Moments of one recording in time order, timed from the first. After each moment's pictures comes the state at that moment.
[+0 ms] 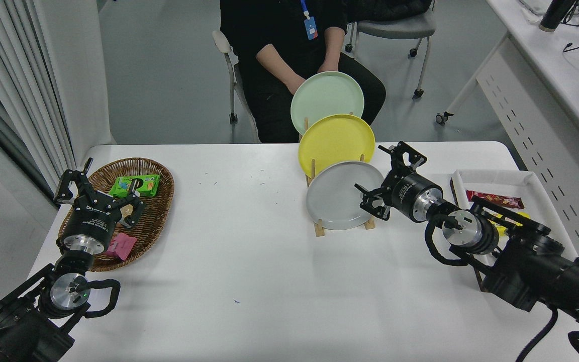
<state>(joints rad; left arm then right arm) -0.41 0.35 -1.02 -0.69 0.04 -0.47 -0.51 0.85 -0.28 0.39 0.85 0.32 0.00 0.11</state>
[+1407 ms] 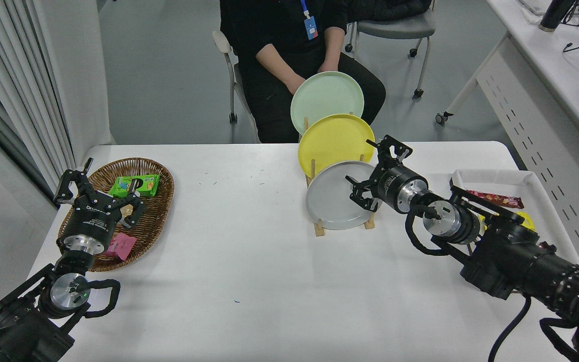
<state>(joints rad) -0.41 0.35 -1.02 -0.69 0.04 -0.47 -0.51 0.90 -0.18 0.38 0.74 0.28 -0.03 0.11</state>
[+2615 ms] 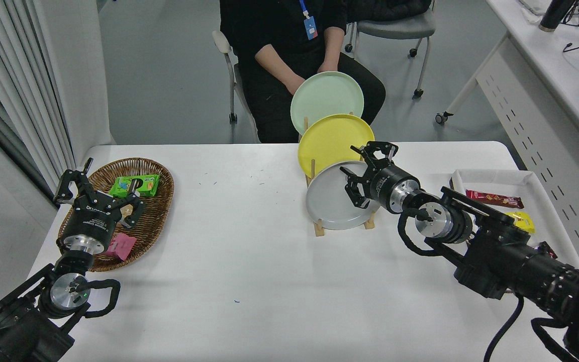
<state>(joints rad) -0.41 0.35 -1.02 -0.69 0.04 -0.47 -0.51 0.90 -0.16 0.39 0.73 0.21 -0.03 0.12</state>
